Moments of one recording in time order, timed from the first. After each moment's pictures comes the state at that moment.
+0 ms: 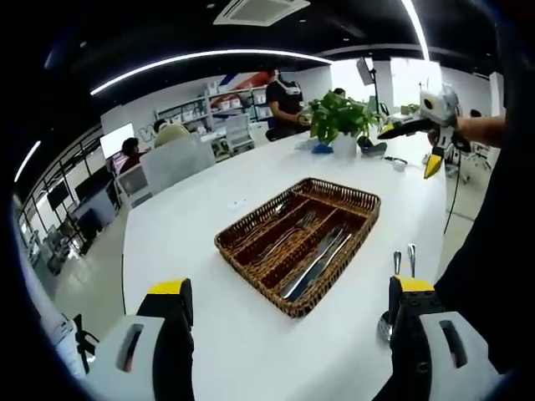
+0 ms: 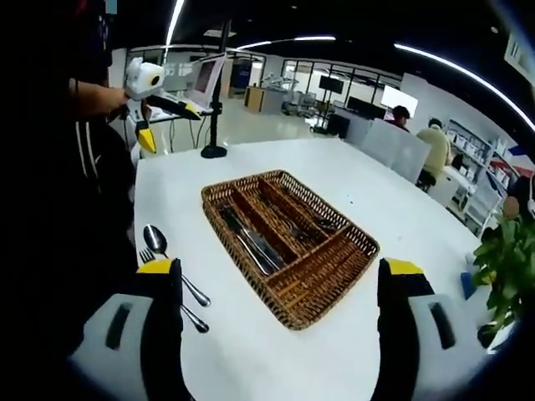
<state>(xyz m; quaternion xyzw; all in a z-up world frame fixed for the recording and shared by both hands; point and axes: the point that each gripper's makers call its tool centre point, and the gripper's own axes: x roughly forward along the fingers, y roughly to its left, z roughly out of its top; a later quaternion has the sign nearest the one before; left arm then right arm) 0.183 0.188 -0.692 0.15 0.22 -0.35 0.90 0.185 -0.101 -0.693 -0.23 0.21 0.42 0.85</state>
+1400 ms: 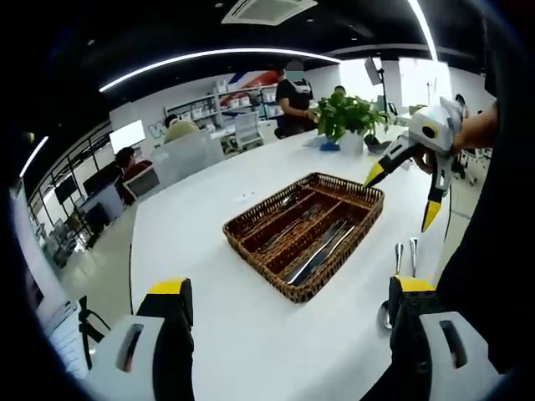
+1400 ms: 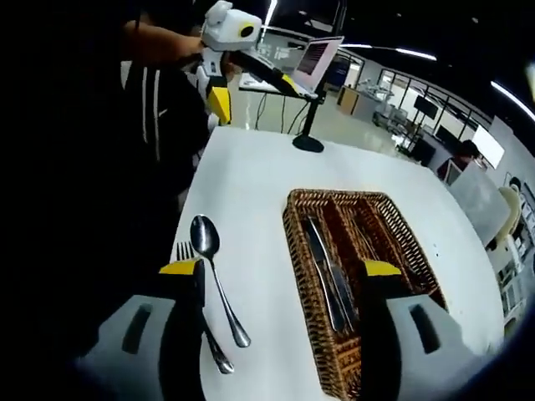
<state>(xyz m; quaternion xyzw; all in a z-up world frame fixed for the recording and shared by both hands) 0.169 0.208 -0.698 0.15 0.22 -0.33 0.91 0.153 0.019 -0.758 -0.32 0.20 0.59 0.72</state>
